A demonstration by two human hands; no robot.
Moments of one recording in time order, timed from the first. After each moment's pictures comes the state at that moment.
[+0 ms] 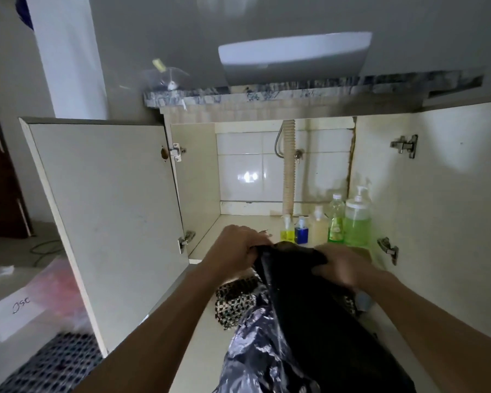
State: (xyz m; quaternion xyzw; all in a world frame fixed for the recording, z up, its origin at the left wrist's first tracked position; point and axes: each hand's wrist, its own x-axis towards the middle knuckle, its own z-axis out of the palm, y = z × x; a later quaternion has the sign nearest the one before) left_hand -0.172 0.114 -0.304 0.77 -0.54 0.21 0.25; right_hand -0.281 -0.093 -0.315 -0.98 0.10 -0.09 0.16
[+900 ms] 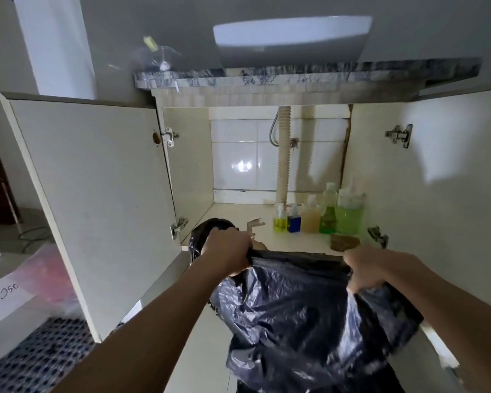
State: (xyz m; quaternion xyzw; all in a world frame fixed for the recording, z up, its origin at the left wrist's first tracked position) left_hand -0.180 0.099 -0.318 0.91 -0.38 0.15 -0.03; right_hand -0.319 -0.114 -0.311 -0.97 0.21 0.13 -0.03
